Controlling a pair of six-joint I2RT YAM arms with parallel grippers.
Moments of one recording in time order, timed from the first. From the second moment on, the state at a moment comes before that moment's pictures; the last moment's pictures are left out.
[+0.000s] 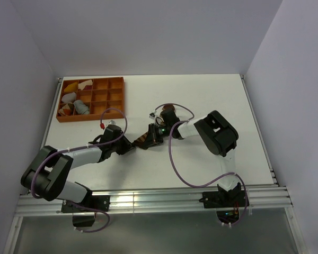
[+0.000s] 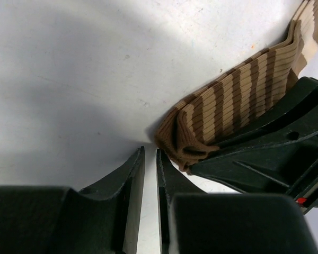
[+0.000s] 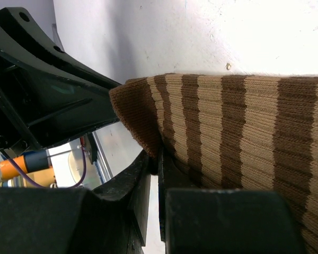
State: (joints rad) left arm -0.51 1.43 0.50 0.12 0.03 -1.07; right arm 0.60 2.07 1.04 0.27 -0.83 0.67
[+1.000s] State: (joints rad) left arm -0.53 1.43 0.42 0.37 0.00 -1.04; right arm 0.59 2.08 1.04 0.29 -0.85 0.69
